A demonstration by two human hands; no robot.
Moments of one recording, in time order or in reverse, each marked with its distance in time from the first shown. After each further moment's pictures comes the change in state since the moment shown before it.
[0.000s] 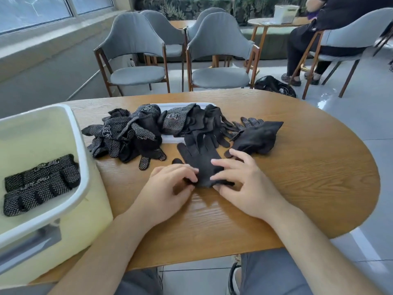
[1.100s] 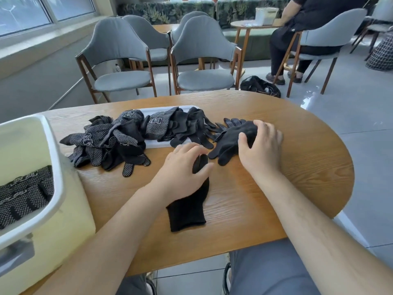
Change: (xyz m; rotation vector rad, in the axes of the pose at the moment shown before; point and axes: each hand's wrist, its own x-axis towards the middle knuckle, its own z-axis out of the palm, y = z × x) left_hand 0.068 0.047 0.020 0.097 -0.174 -0.086; right_hand 0.044 0.054 -0.034 -0.271 0.509 0.492
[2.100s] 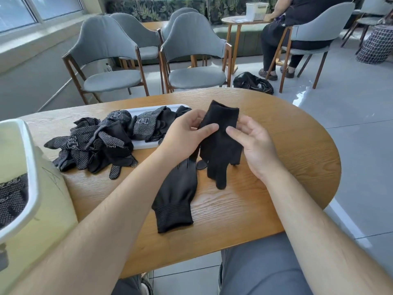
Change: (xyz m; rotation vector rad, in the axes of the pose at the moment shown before) left_hand 0.071 0.033 -0.009 -0.755 0.092 -0.074; right_hand 0.002 -0.007 -0.040 1.109 -0.362 0.121
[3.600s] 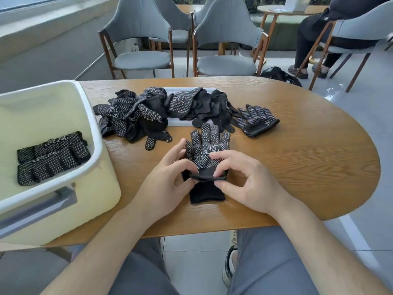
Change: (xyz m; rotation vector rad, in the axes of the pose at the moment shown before) left_hand -0.167 -0.061 -0.063 0.556 0.062 0.070; right_hand -0.085 0.027 0.054 -0.690 -0.514 -0.323
